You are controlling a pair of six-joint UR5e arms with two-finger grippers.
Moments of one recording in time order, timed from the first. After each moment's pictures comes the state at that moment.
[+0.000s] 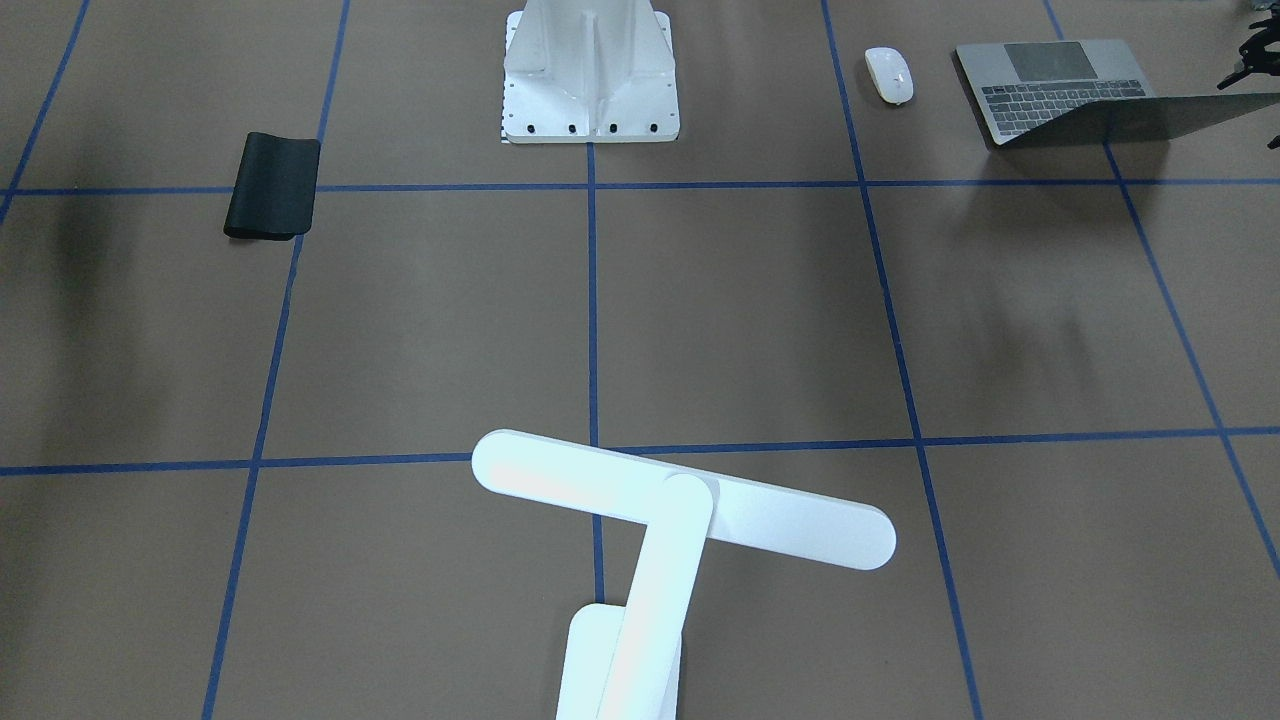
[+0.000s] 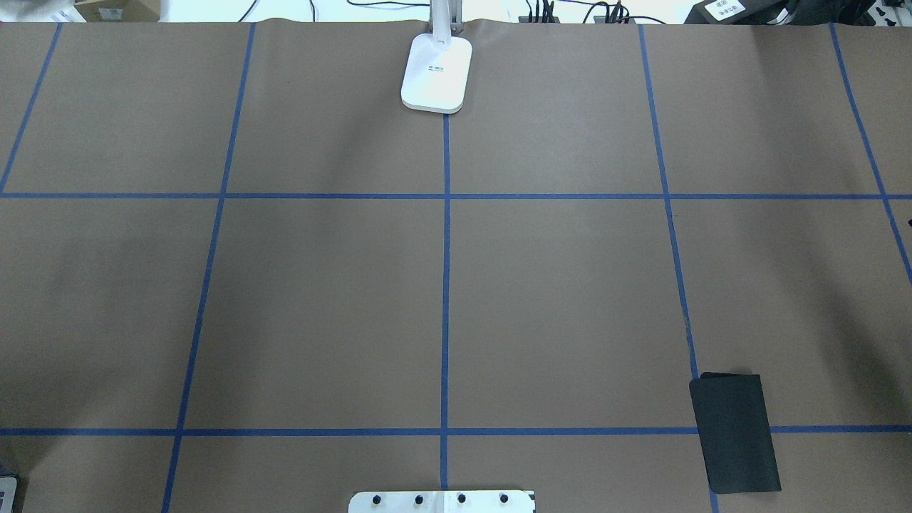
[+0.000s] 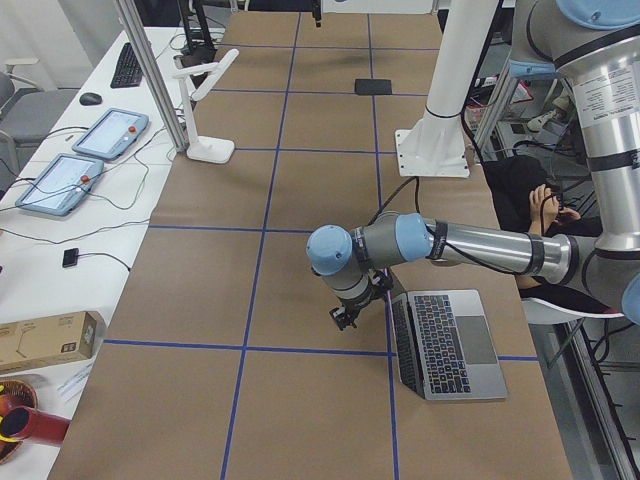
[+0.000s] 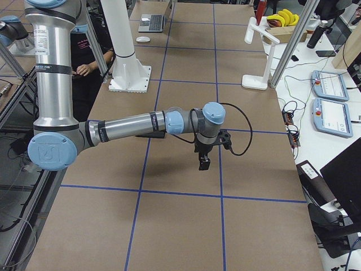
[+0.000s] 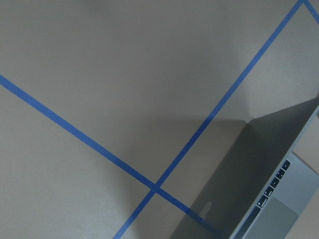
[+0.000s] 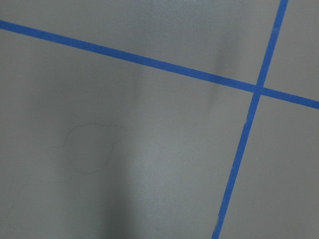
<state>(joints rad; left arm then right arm) -1.44 -1.26 -2.00 -1.12 -2.43 1.12 1.33 -1.59 1.79 -1.69 2.27 0.00</state>
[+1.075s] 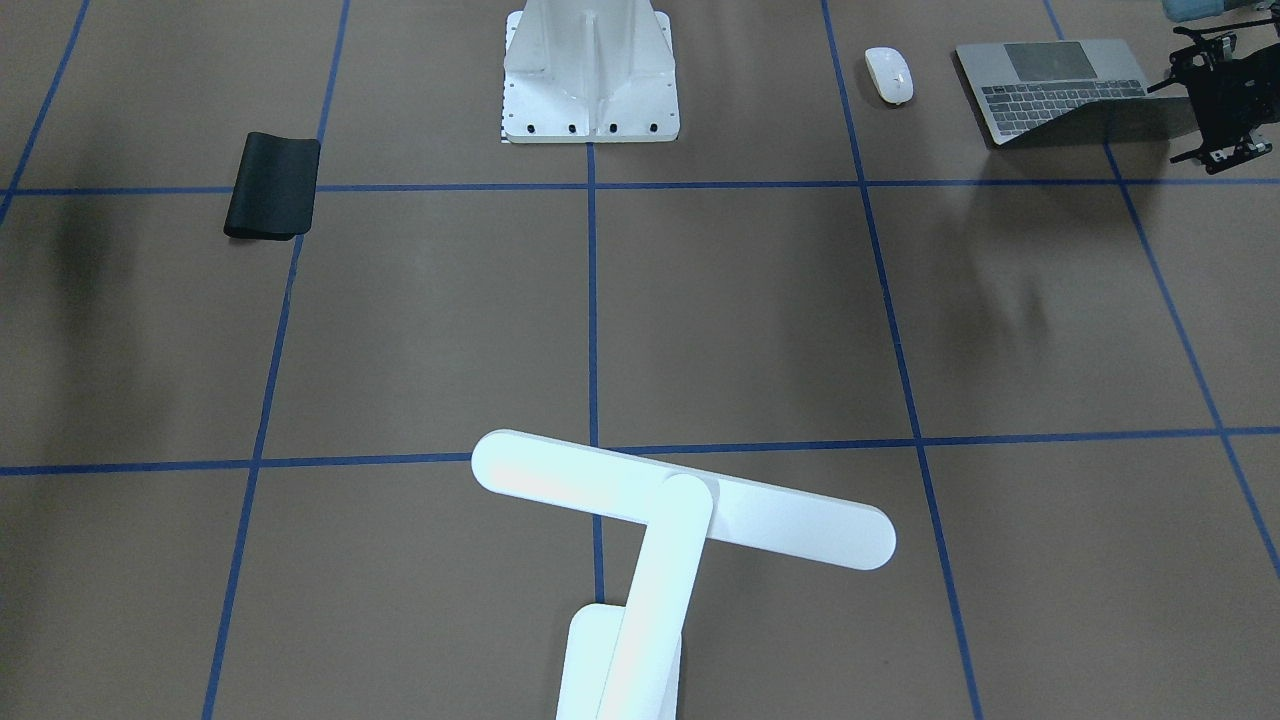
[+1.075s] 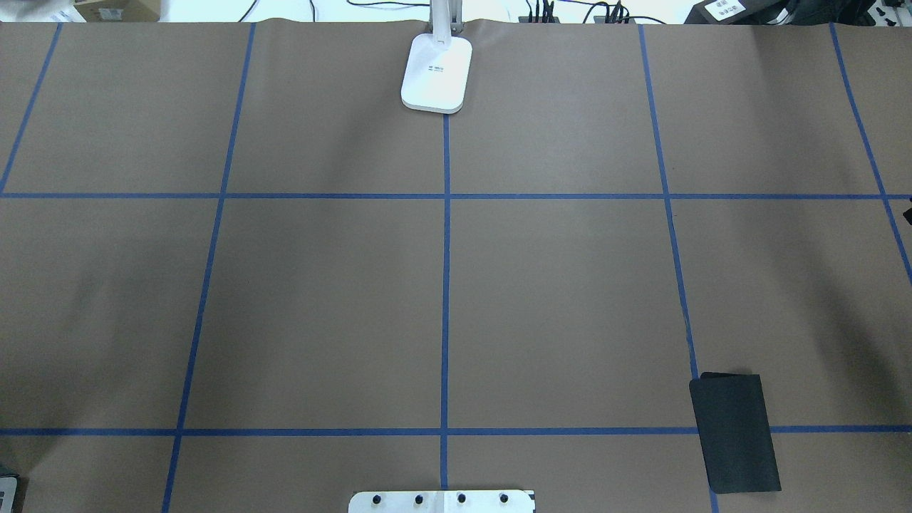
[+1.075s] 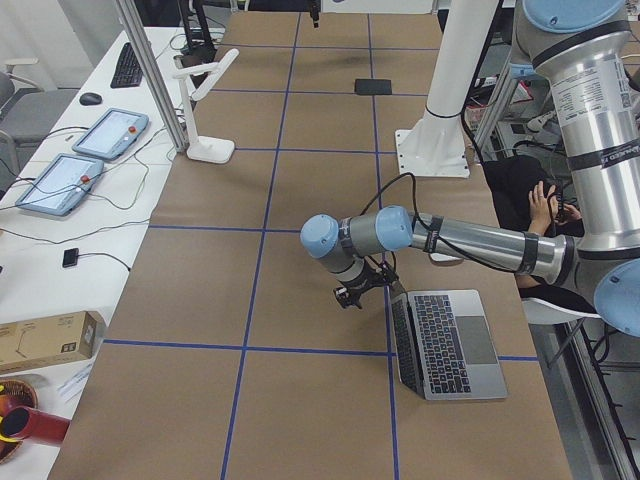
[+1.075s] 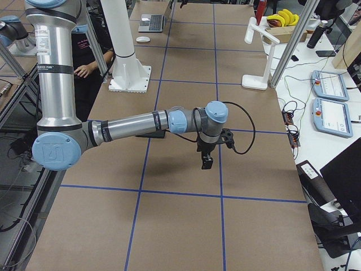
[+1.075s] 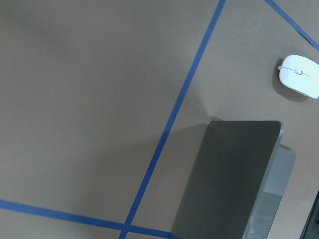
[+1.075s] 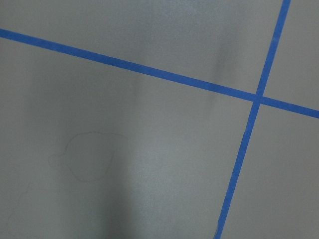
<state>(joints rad) -1.23 -1.27 -2.02 -1.12 -2.46 1.25 1.33 -1.56 1.77 -1.69 2.26 0.01</state>
